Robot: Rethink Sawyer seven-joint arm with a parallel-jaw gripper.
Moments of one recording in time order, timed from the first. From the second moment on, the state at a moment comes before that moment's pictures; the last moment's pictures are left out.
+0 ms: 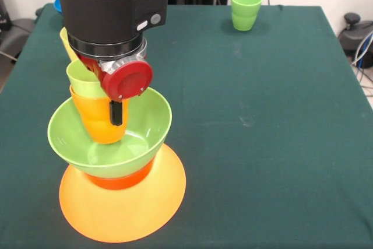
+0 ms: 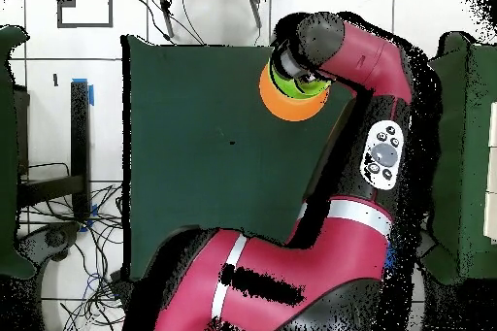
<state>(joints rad) -0.23 -0.24 -0.26 0.80 0.25 0.95 2.33</state>
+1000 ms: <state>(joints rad) -0.23 -0.24 -0.26 0.80 0.25 0.95 2.33</state>
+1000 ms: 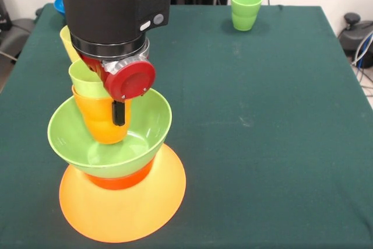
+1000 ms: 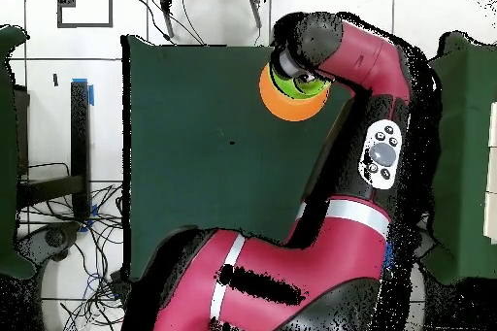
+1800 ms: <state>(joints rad) -0.23 -0.24 -0.26 0.80 0.26 0.95 2.33</state>
